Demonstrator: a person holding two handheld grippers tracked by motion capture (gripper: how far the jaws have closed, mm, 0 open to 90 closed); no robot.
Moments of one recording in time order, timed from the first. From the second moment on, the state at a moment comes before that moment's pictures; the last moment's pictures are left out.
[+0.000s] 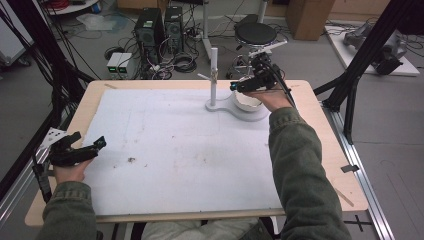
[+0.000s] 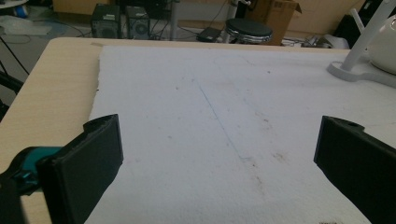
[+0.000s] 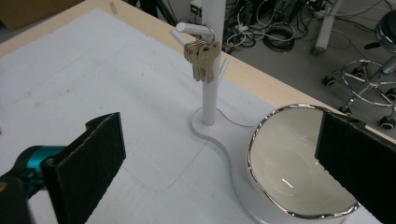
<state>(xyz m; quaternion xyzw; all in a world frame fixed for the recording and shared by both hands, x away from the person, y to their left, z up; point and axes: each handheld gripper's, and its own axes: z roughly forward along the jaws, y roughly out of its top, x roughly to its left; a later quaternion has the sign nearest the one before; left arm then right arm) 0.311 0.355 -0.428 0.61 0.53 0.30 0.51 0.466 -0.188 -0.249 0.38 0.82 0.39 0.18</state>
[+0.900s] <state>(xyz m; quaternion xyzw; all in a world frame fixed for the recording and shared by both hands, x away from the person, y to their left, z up) 0.312 0.356 -0.429 0.61 0.53 0.30 0.51 0.413 -0.258 -0.297 0.44 0.77 0.41 0.21</state>
